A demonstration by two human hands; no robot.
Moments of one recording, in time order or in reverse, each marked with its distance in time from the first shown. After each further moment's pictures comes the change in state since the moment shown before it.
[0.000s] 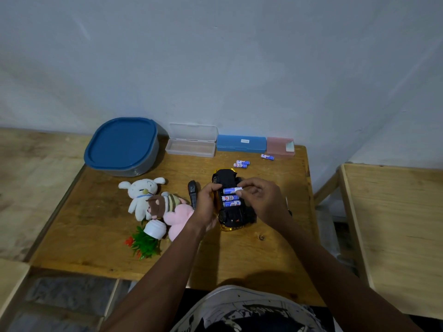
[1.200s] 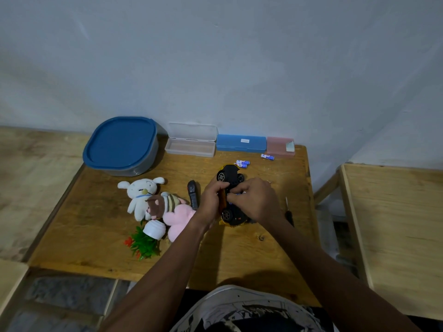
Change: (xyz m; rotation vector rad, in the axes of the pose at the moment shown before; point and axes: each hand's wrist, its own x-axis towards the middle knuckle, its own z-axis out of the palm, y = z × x) left_hand 0.013 0.001 0.004 0.123 -0.036 0.155; right_hand 0.009 -0.025 0.018 -0.423 -0.040 0.159
